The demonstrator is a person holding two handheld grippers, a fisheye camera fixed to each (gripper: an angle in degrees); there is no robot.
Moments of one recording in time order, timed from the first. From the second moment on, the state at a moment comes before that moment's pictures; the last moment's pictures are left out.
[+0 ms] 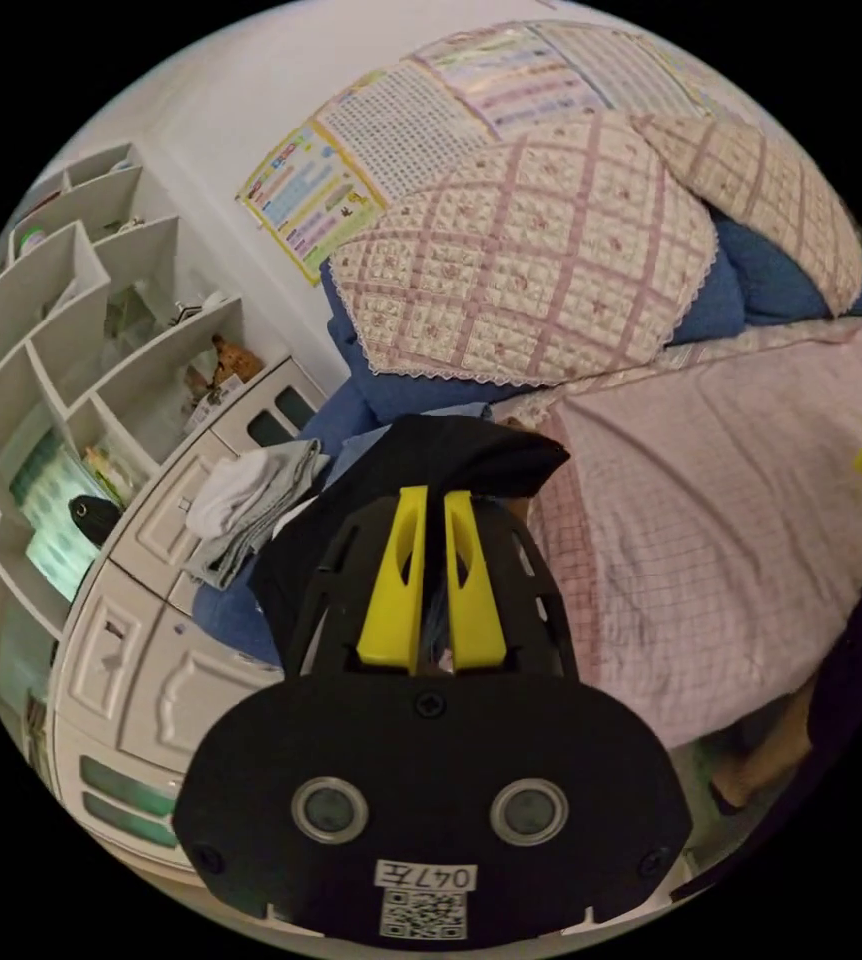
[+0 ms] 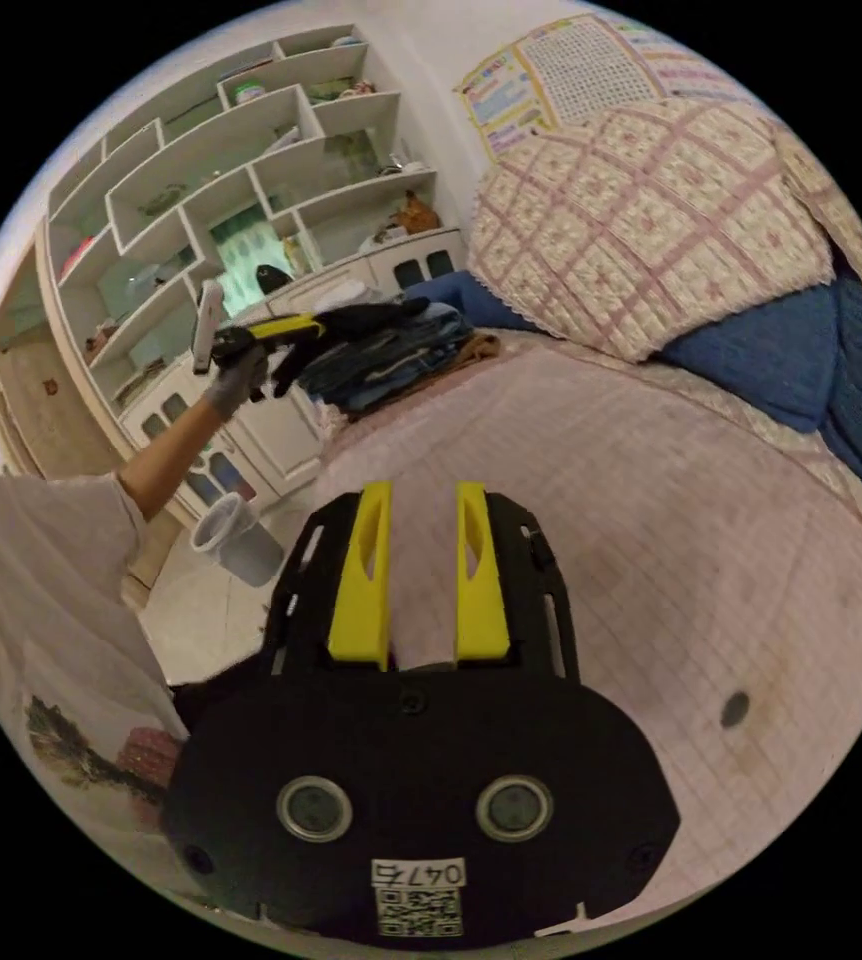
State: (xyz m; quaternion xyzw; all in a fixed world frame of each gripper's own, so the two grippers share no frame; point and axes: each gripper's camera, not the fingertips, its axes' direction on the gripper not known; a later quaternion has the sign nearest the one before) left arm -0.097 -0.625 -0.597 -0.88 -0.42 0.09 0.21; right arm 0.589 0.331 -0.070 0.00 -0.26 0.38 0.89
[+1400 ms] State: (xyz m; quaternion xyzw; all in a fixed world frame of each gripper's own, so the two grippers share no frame) left arm 0.233 -0.446 -0.383 -0.77 -0.34 -0.29 0.45; right arm 0.681 0.494 -0.265 -0.11 -0.01 0.52 0.85
